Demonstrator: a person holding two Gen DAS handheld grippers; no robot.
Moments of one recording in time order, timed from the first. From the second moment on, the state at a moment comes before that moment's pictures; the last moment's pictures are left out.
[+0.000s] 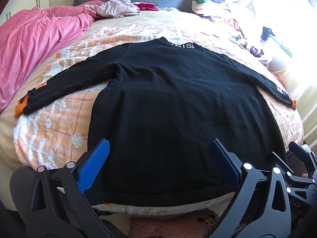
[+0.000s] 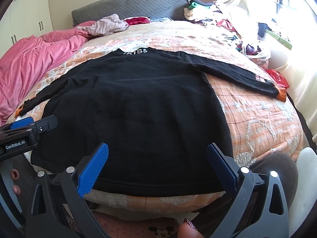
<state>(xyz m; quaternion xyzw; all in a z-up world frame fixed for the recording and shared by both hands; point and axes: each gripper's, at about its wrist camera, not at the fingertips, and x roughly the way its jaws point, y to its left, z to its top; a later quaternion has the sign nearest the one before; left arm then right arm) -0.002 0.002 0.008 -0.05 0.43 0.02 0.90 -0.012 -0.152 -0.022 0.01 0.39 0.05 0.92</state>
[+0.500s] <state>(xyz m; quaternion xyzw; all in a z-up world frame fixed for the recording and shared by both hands) -0.001 0.001 0.008 -0.05 0.43 0.02 0.90 -0.012 -0.153 -0.021 0.01 0.39 0.05 0.92</state>
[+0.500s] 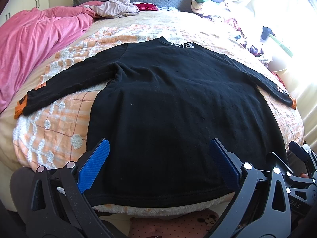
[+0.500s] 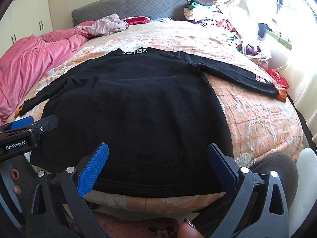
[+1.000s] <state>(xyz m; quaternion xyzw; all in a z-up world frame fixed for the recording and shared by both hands) 0.013 -0.001 0.005 -0.05 0.43 0.02 0.90 0.000 -0.158 -0.026 0.02 0.40 0.04 0.92</state>
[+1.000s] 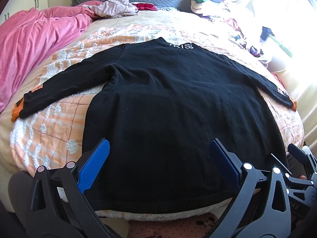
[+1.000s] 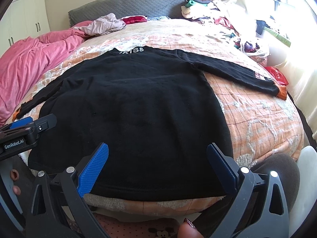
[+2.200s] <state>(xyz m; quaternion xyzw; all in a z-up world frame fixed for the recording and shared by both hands) 0.105 -0.001 0.023 -0.07 0.42 0.02 0.91 0.120 -0.188 0.027 0.05 0.37 0.04 0.93</state>
